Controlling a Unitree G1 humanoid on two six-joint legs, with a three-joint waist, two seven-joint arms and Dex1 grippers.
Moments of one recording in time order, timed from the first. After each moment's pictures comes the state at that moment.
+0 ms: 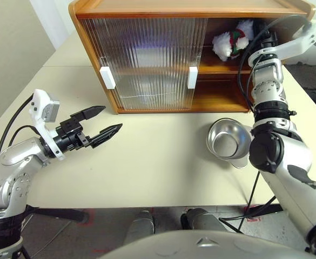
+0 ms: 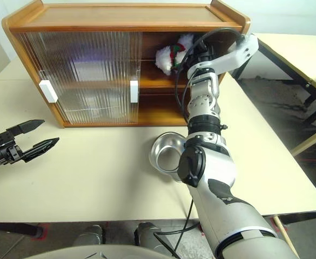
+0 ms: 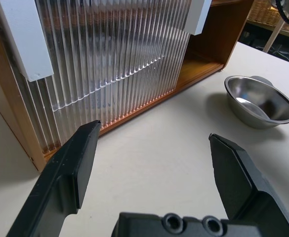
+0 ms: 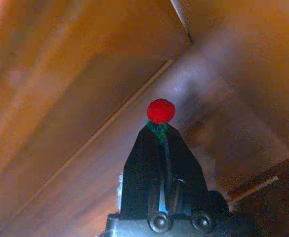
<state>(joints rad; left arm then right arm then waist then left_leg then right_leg) 0.01 0.77 0.38 -0.31 -0.66 0.46 -0.89 -1.14 -0.20 -0.57 0.91 0.62 -0.12 0.34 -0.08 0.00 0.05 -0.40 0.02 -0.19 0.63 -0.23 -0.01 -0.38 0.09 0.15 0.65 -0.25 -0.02</state>
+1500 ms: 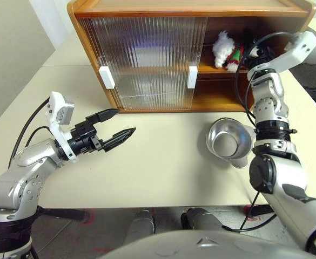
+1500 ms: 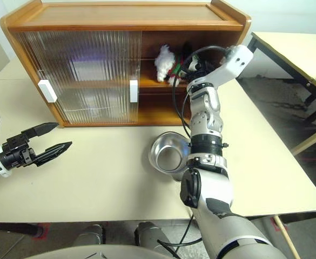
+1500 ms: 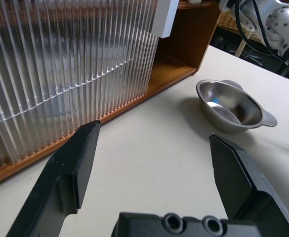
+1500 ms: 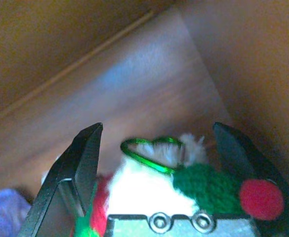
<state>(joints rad) 0.00 0.72 0.31 -0.40 -0.71 0.50 -0.86 -0.90 -0.21 -0.40 0.57 0.49 0.01 0.22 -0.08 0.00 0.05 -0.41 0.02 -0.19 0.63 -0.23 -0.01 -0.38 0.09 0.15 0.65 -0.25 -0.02</state>
